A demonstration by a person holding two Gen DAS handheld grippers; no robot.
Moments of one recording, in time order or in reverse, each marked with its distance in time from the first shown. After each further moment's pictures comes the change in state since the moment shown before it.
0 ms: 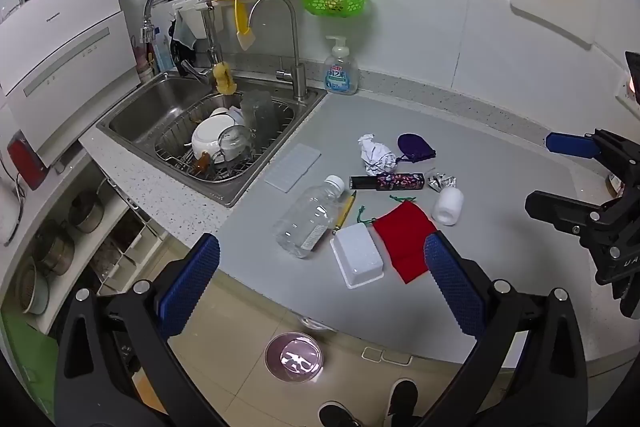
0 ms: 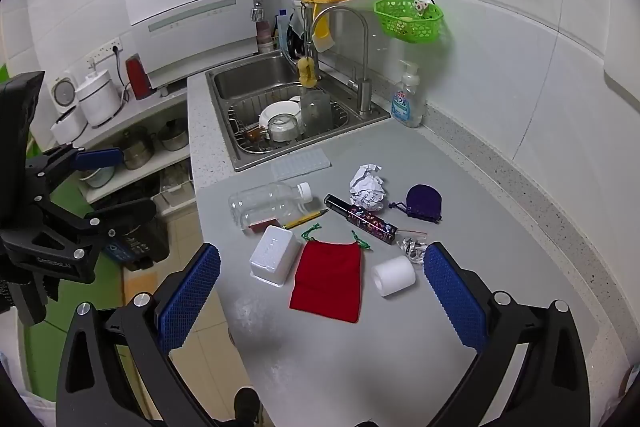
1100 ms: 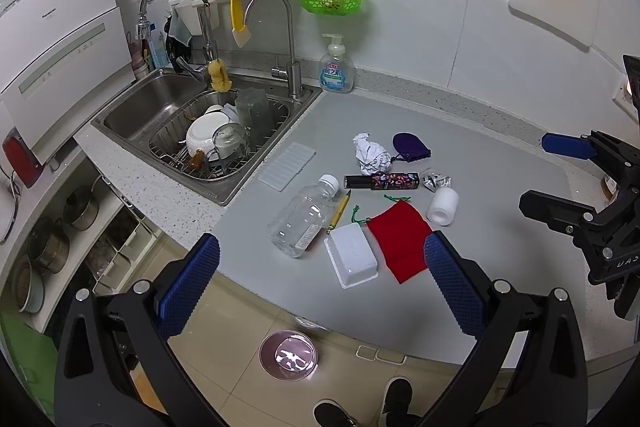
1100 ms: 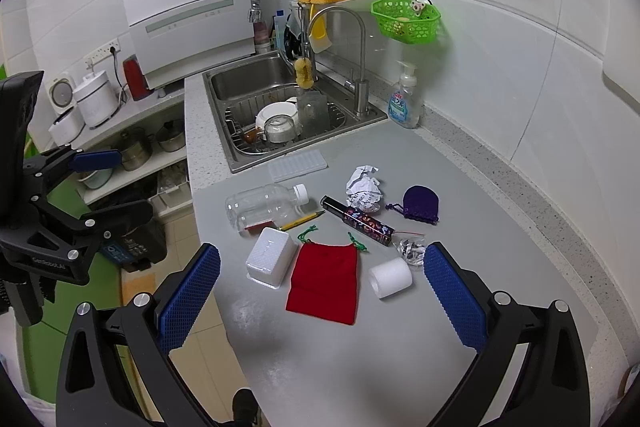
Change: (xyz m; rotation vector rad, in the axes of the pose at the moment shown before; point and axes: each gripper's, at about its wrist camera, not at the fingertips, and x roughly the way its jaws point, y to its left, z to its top) left arm 0.004 -0.003 0.001 -0.007 -0.003 -0.015; right arm 0.001 -0.001 0.003 0.002 0.004 -0.003
